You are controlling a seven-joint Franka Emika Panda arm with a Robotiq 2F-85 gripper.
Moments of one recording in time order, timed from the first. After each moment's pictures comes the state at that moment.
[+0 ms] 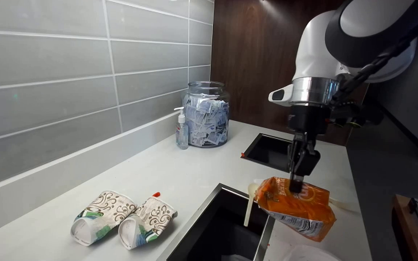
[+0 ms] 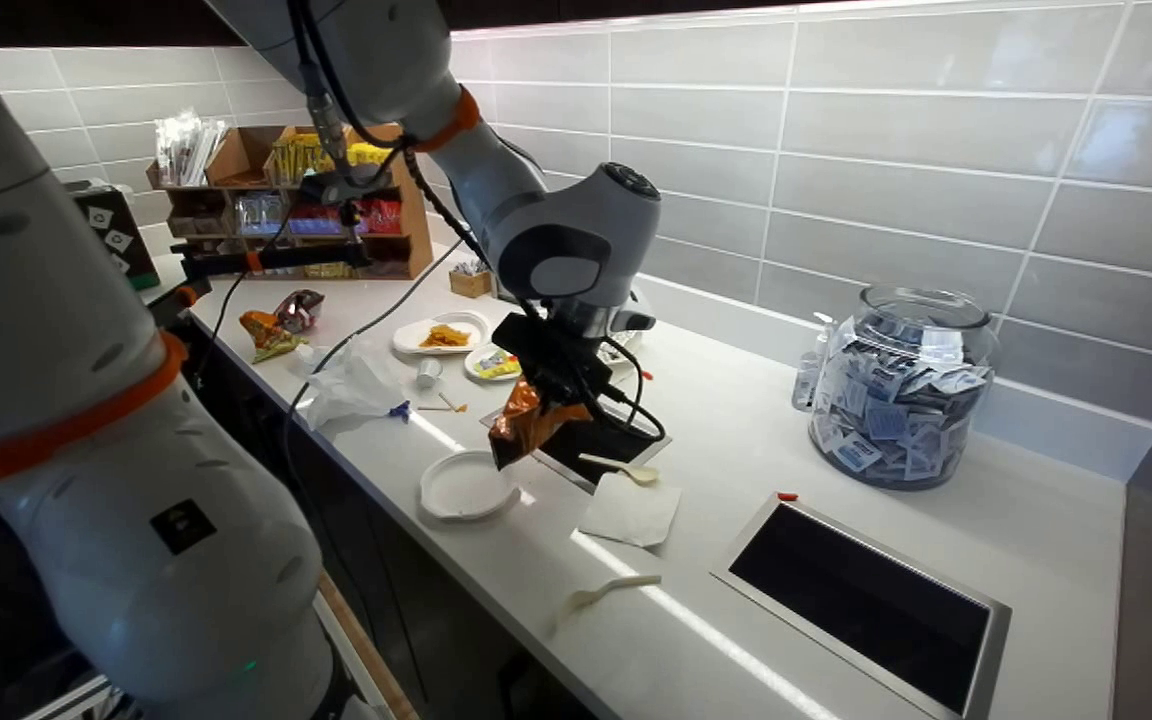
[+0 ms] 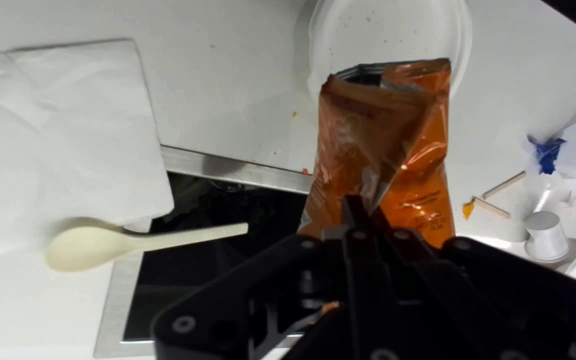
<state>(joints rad) 0.14 -0.17 0.01 -2.60 0.54 2.34 -0.65</state>
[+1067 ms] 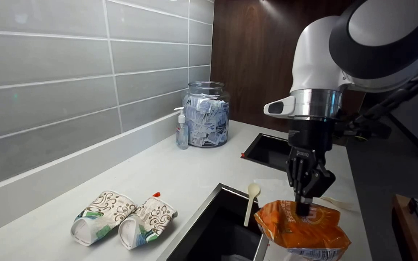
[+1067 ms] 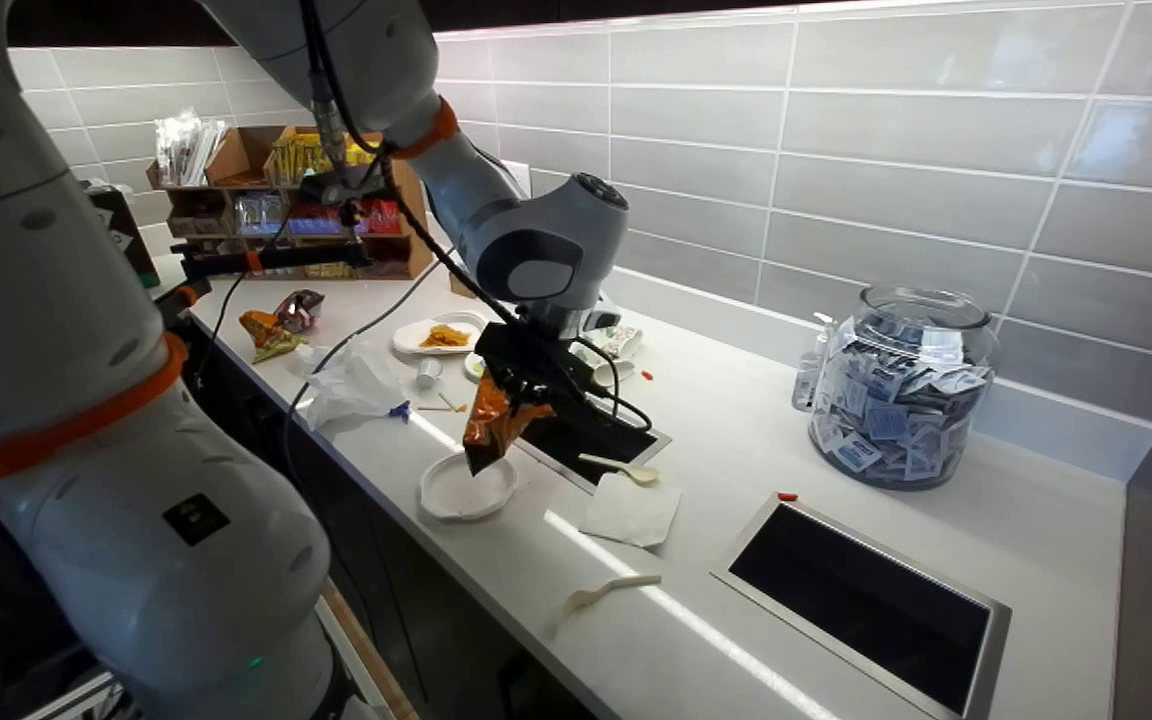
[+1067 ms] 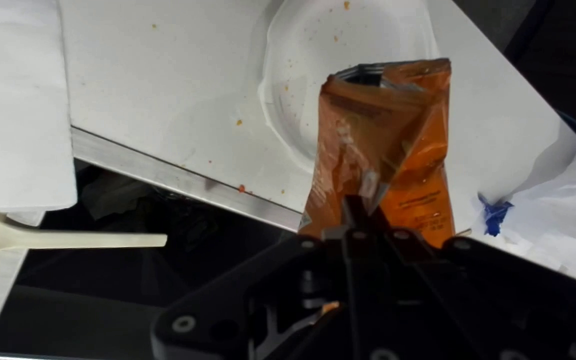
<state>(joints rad) 0.19 -0.13 0.05 -2.60 0.57 2.33 -0.79</state>
